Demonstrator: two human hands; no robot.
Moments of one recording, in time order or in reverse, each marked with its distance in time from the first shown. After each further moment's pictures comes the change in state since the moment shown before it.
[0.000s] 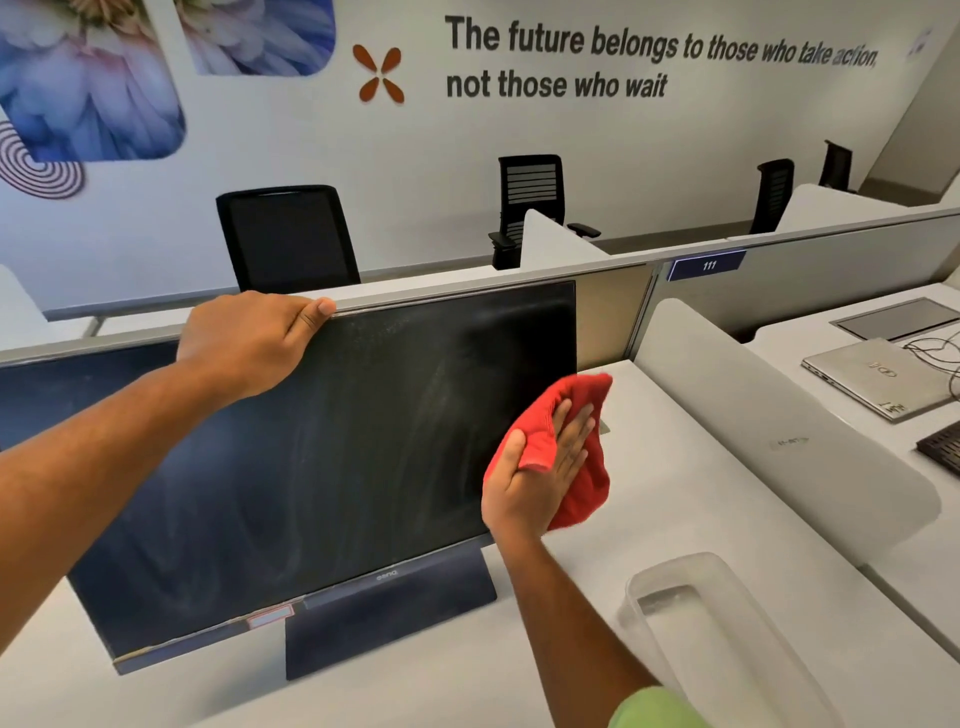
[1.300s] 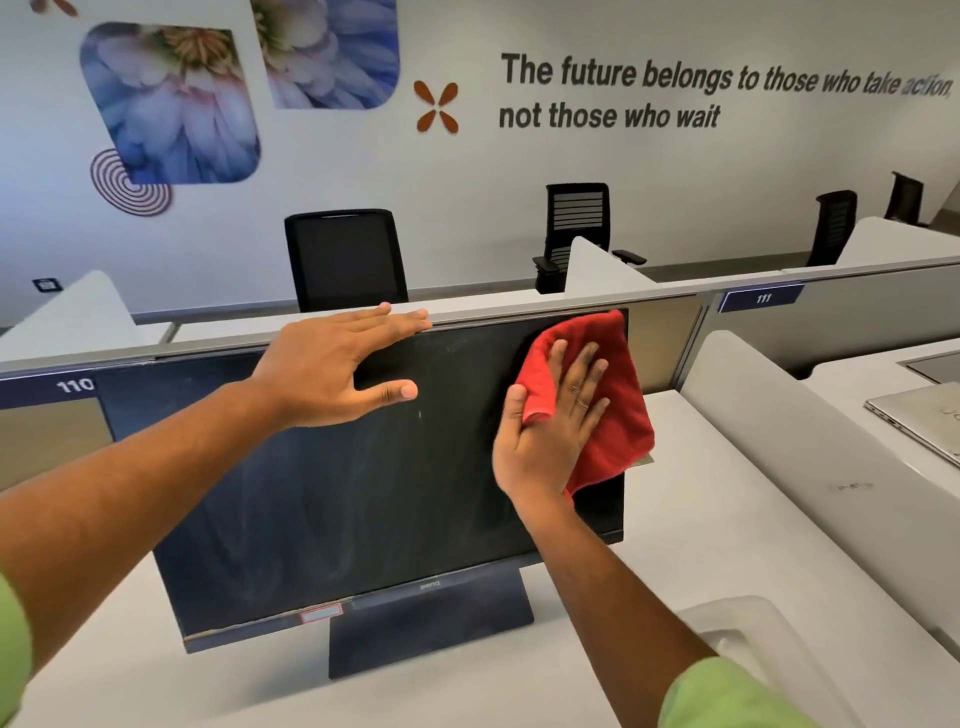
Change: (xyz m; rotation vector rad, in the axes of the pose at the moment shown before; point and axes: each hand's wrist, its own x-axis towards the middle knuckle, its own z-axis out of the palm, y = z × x) left_hand -0.023 -0.005 -0.010 -0.117 0.028 0.304; right_hand 0.033 -0.093 -0.016 0.011 -0.051 -0.291
